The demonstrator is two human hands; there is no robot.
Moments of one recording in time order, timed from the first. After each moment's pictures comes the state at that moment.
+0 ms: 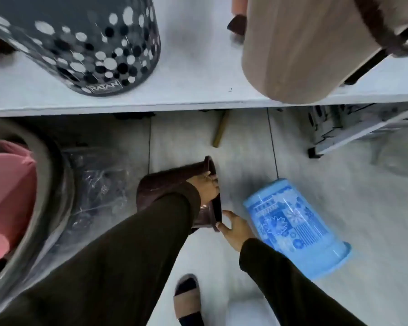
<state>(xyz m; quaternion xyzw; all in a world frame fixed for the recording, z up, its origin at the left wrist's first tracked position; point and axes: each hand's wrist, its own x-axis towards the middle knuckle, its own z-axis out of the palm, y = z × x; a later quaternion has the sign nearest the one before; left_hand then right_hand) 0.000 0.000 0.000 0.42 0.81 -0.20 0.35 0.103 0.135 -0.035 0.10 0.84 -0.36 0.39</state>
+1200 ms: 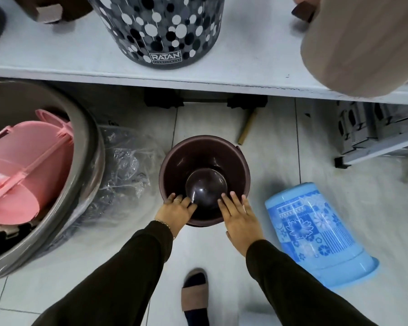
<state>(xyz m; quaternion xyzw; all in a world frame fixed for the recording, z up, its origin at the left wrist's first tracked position) 0.128 -0.115 -0.019 0.16 0.93 -0.12 0.32 0.124 0.096 -0.066 -0.29 0.94 0.03 0.17</state>
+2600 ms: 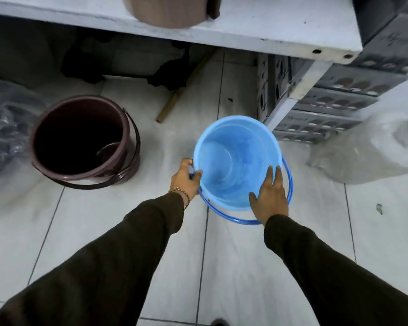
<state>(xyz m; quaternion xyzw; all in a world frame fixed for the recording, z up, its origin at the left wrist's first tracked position) 0.102 0.289 -0.052 -0.29 0.75 0.57 0.14 0.089 0.512 -0.070 0.05 0.98 -0.13 0.15</state>
